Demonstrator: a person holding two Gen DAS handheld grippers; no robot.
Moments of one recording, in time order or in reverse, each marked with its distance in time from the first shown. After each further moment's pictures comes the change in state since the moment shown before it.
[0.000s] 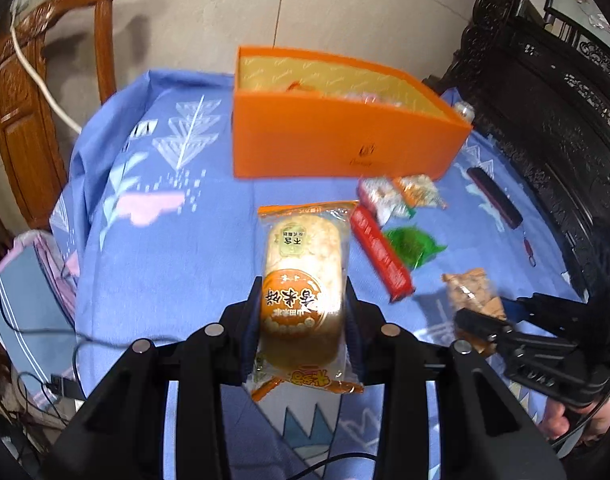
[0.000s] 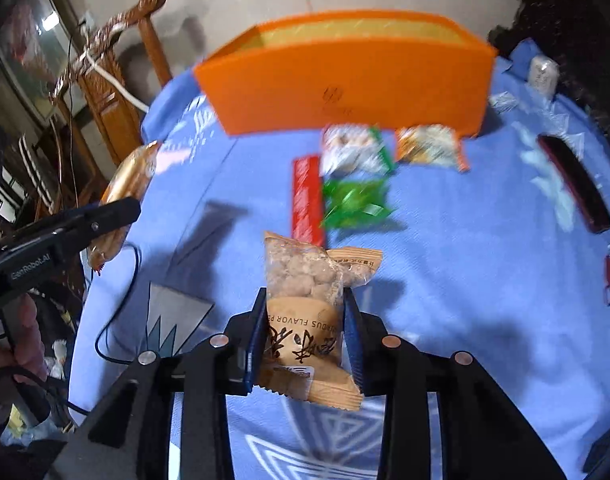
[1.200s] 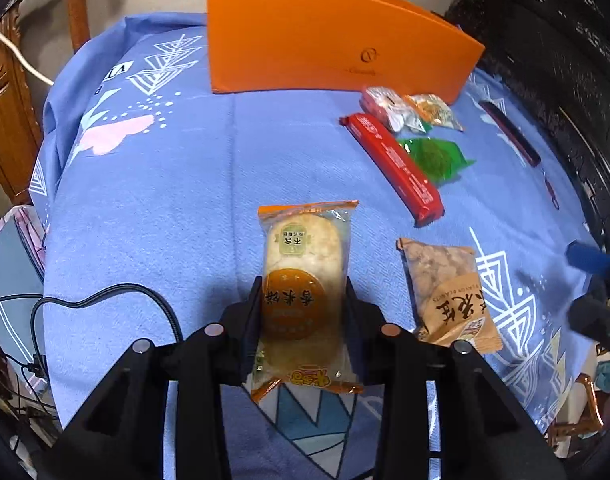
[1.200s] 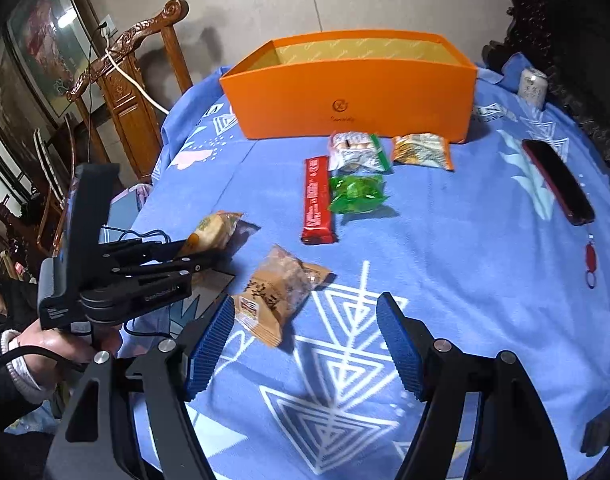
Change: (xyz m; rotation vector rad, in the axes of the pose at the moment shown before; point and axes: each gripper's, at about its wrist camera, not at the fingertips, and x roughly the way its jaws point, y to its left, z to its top) left arm 0.061 -0.002 -0.054 0.030 0.163 0.003; right arm -0.020 0.022 -0.030 -0.039 0.010 0.029
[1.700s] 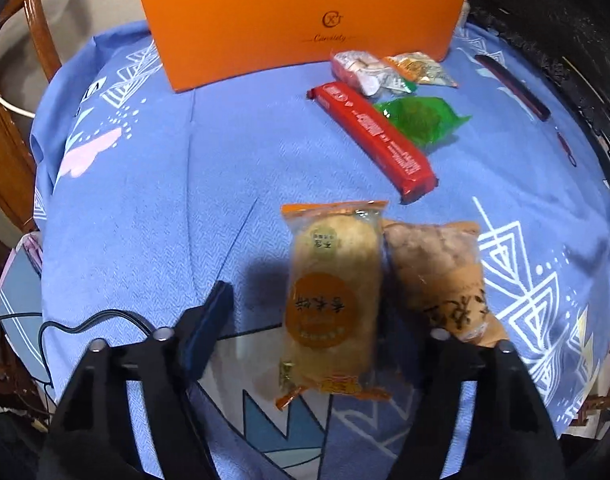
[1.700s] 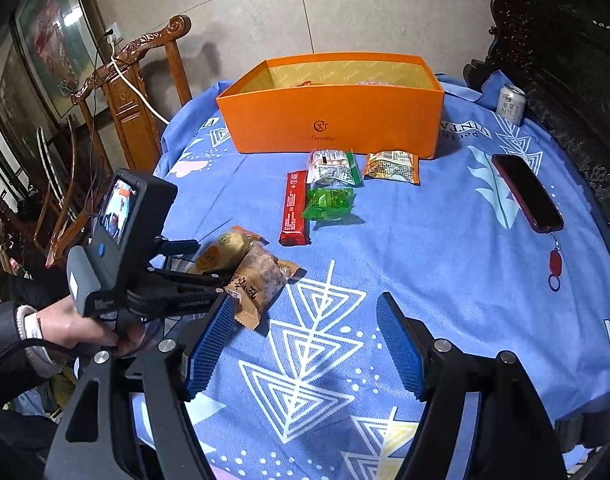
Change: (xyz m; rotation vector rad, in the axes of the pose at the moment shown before) left arm 0.021 -0.041 0.000 0.136 0.068 0.085; right arm -0.049 -0.020 -0.009 -0.024 -0.057 -0.045
